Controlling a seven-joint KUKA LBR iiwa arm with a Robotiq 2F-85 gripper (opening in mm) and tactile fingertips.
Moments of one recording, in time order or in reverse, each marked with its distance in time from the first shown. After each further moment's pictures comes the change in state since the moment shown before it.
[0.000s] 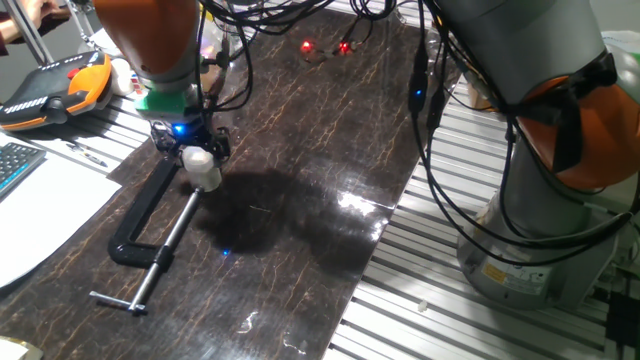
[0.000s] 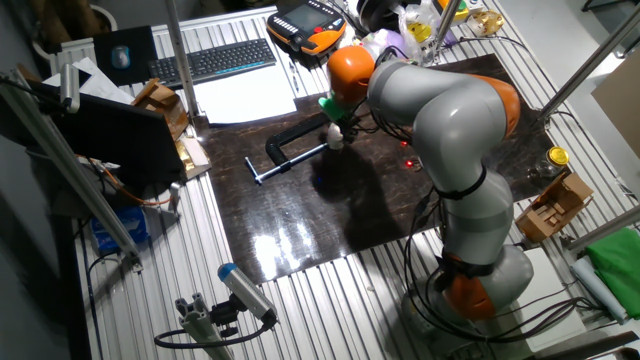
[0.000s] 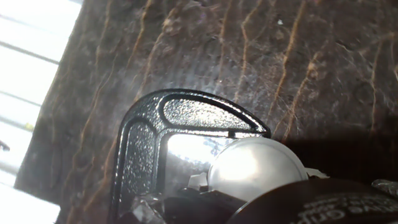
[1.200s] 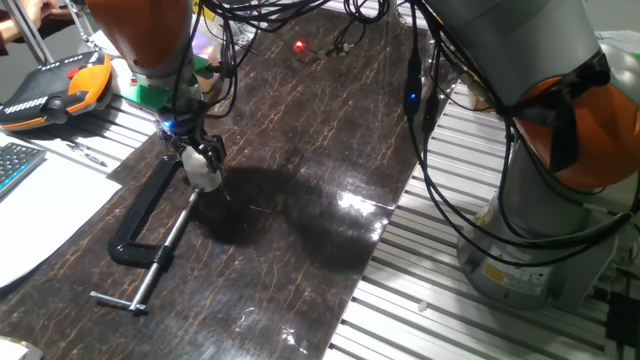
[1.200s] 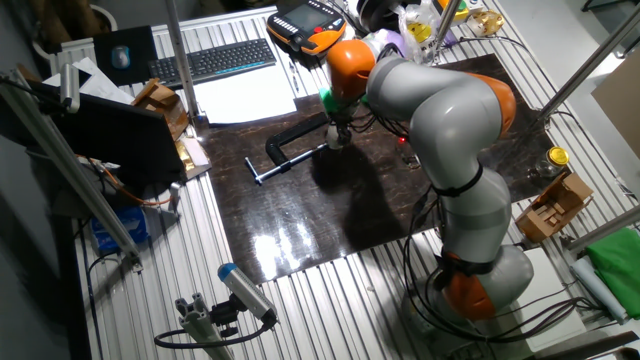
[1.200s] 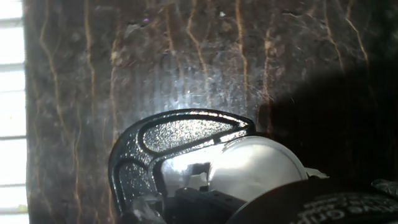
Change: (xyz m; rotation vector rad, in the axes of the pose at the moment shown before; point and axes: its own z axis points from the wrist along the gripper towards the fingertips) arm 0.000 0.002 0.002 0.046 0.019 0.371
